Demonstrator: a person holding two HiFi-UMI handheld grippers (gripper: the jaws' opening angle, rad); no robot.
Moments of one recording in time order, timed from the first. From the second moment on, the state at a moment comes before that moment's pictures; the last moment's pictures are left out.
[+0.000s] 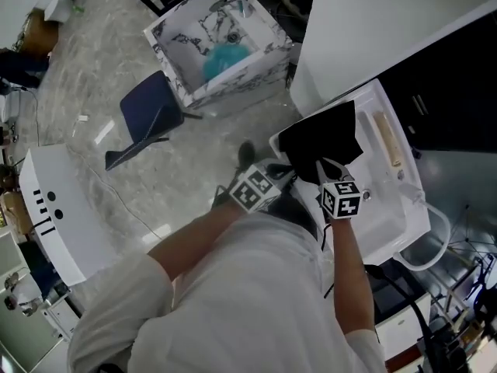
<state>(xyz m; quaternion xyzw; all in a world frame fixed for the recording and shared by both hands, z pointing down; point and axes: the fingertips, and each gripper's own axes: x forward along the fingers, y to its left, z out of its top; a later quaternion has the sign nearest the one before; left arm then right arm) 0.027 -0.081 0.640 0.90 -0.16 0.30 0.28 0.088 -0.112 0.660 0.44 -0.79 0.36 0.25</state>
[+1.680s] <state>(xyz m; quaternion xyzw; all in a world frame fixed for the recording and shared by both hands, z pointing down) 0.118 -0.103 0.799 0.84 -0.12 0.49 0.17 0.122 -0.108 0.654 0.48 -0.73 0.46 0.16</state>
